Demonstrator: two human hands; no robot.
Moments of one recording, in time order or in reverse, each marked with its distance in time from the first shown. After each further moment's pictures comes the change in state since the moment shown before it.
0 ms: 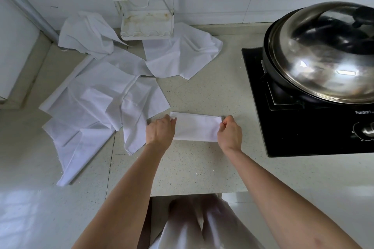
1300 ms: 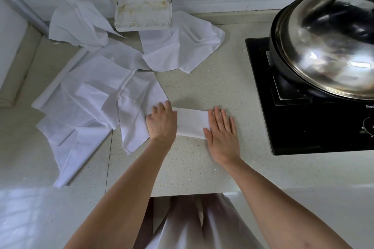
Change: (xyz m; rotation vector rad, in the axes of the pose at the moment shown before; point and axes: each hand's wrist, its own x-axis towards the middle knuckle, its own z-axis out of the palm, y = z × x) left_hand 0.012 0.014 0.000 0.074 0.082 -0.017; right_hand -0.012 0.031 0.031 -0.557 -0.126 -0.490
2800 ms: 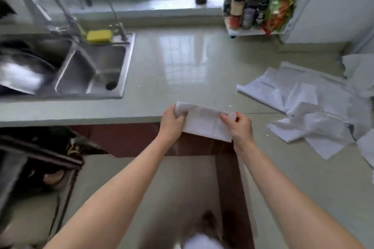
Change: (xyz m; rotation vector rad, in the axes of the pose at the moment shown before) left_hand -0.343 -0.036 -0.035 -0.982 0.857 -1.367; right_hand -0.093 -0.188 -0.063 0.880 -0.884 -0.620
